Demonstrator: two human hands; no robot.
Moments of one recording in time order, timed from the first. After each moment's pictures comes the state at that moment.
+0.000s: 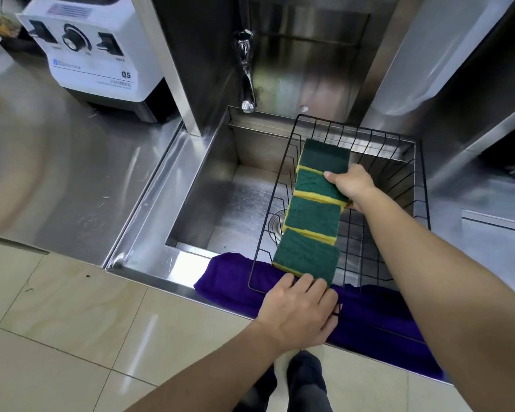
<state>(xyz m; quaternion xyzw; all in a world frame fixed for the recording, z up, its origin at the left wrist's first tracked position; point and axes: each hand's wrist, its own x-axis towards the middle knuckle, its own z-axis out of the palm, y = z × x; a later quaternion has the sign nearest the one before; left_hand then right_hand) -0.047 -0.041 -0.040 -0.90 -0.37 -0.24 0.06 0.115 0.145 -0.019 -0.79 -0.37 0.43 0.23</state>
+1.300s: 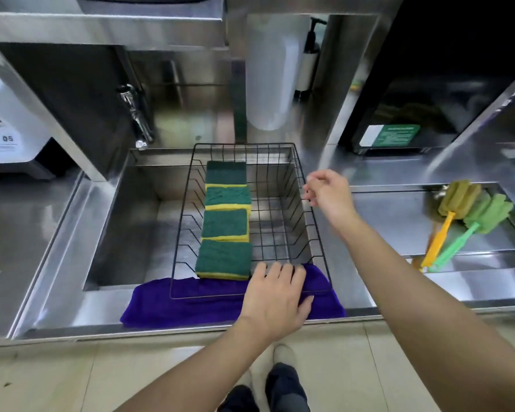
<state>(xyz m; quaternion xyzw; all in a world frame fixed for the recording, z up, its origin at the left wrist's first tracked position) 0.025 -0.064 -0.005 -0.94 -0.32 -0.03 -0.03 0.198 0.021 0.044 -0.74 -0.28 0.36 0.50</state>
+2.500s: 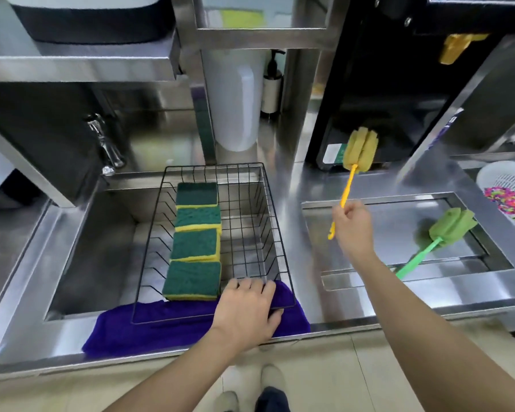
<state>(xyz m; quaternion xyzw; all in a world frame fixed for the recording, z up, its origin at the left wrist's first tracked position) 0.044 -0.059 0.001 -0.94 -0.32 0.07 -0.02 0.273 -0.043 0.033 -0.82 -0.25 0.19 0.48</state>
